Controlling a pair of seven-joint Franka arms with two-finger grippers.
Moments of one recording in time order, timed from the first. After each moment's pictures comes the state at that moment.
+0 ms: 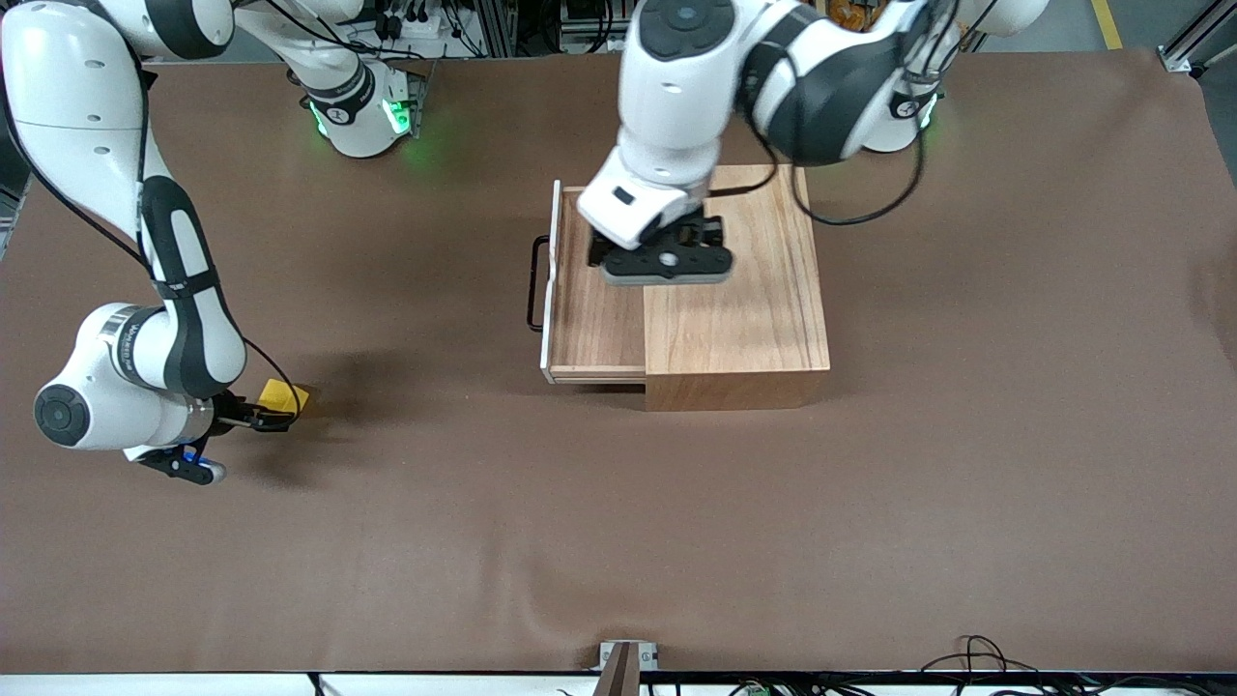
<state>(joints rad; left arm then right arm) -0.64 0.42 -0.13 -1.23 0.07 1.74 -0.79 -0.03 0.66 -0.11 -1.67 0.14 2.05 0.10</state>
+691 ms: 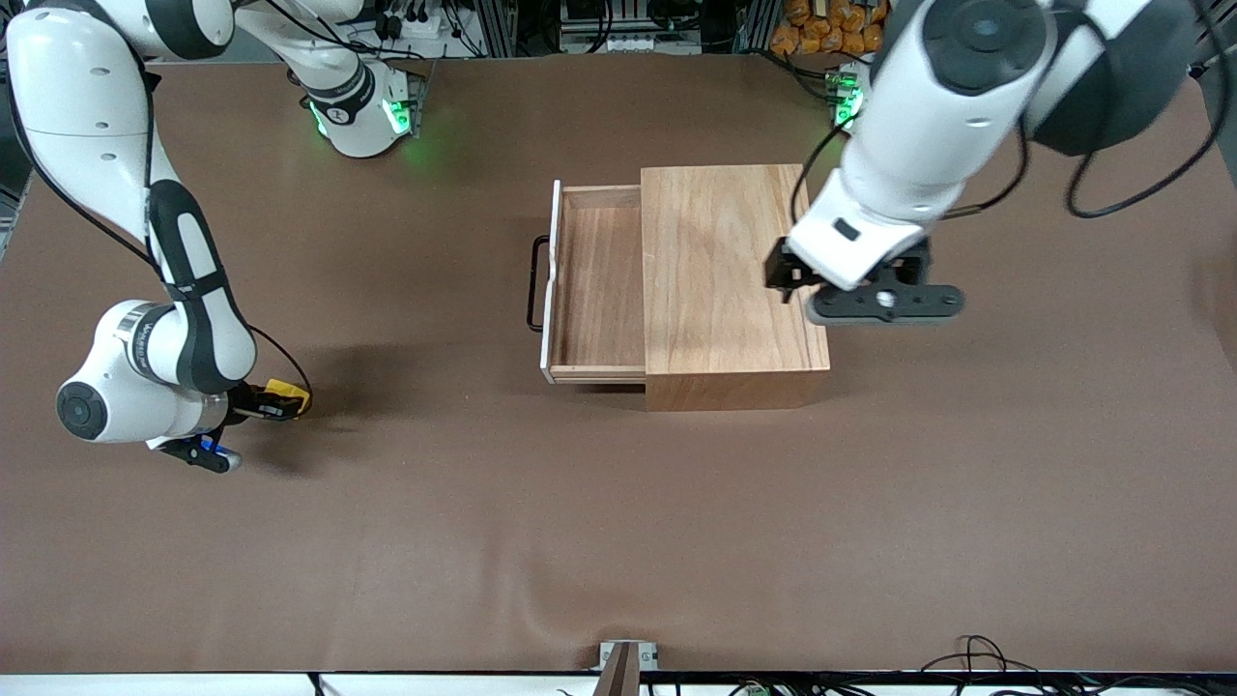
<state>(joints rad) -0.36 0.31 -0.13 -1.24 0.07 1.55 -0.45 -0.03 0.66 -0.11 -1.72 0.16 2.06 0.09</state>
